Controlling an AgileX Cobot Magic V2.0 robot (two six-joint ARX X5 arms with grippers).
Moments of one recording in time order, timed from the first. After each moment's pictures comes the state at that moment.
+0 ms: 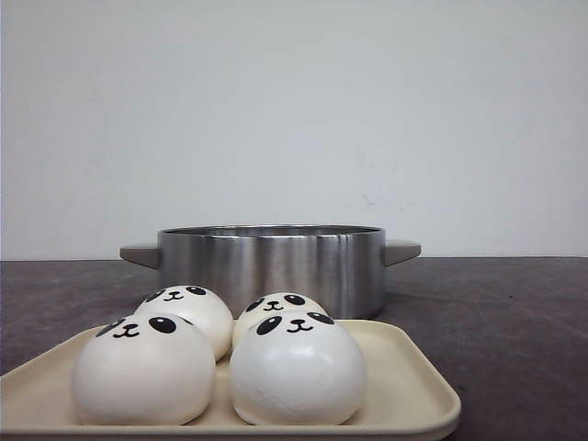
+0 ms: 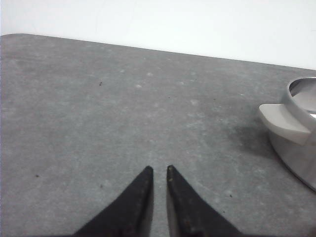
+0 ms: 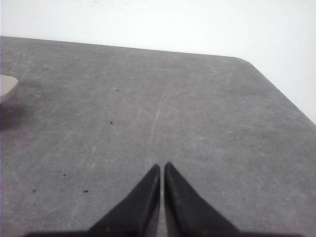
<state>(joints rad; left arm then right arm) 0.11 0.01 0.03 -0.18 0.09 -0.09 0.03 0.00 0.02 -0.16 0.08 -0.03</state>
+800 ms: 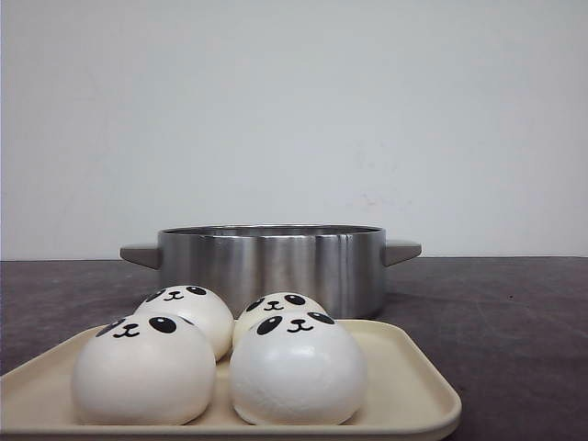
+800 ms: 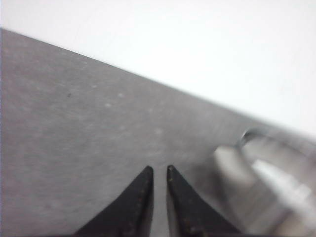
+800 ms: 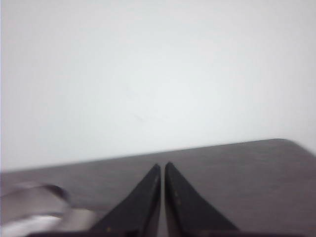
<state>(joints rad) 0.11 0.01 0.06 -0.06 0.16 -0.43 0.03 0.00 0.04 0.20 -0.07 0.26</state>
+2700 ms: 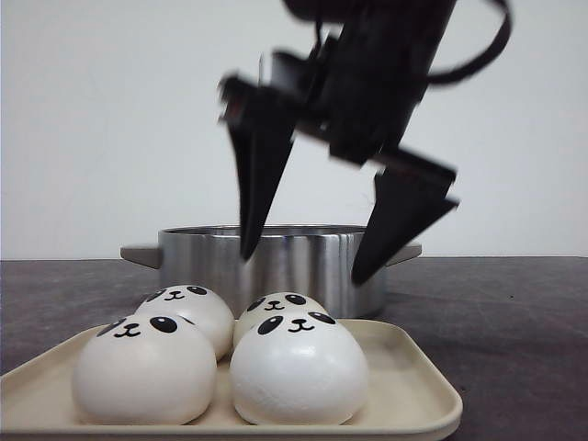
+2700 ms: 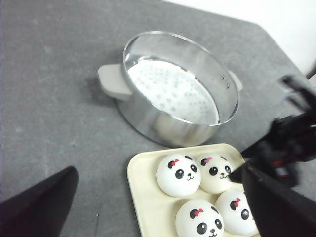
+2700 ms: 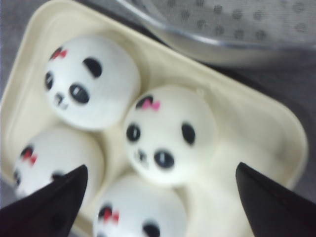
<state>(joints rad) -0.15 0.37 0.73 -0.80 0.35 -0.23 0.82 1.67 1.16 -0.64 -0.16 0.47</state>
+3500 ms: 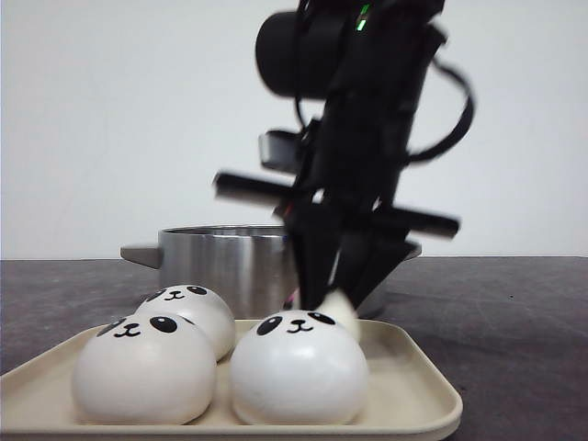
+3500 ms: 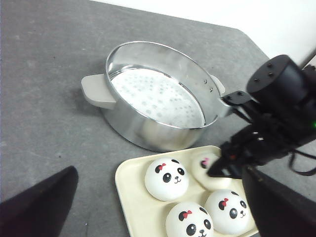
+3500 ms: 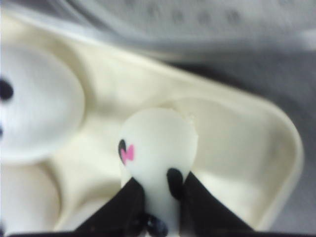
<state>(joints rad) -0.21 0.35 0.73 -0.78 0.34 -0.23 0.81 1.73 1.17 -0.70 -0.10 0.55</state>
